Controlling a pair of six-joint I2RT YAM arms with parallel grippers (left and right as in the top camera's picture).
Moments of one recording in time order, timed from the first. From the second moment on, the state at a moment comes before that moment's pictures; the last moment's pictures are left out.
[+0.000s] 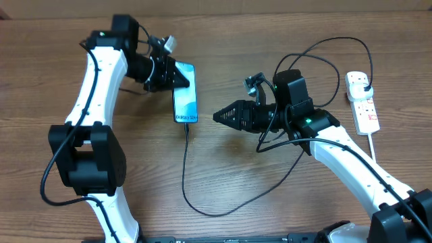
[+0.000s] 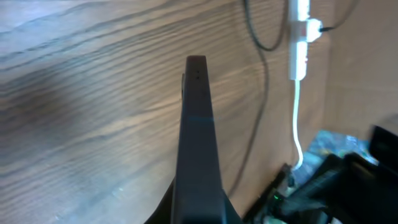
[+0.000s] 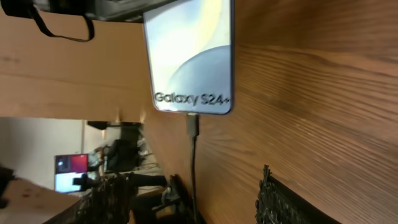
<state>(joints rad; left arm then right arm) -0.04 2.05 1.81 -1.21 0.81 0.02 0.40 1.50 0.97 -0.23 -0.85 0.65</state>
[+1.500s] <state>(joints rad) -0.04 2.16 1.56 -0.92 0.66 -0.13 0.40 1.50 0.97 -0.36 -0.74 0.57</state>
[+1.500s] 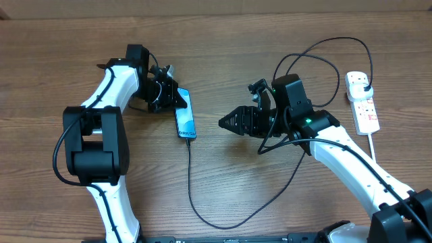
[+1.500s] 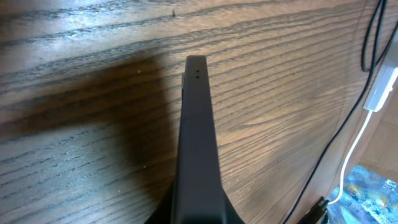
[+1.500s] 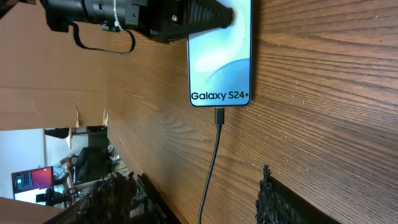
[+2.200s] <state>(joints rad) -0.04 2.18 1.55 -0.95 0.59 -0.17 0.40 1.50 0.97 -0.37 -0.74 0.57</state>
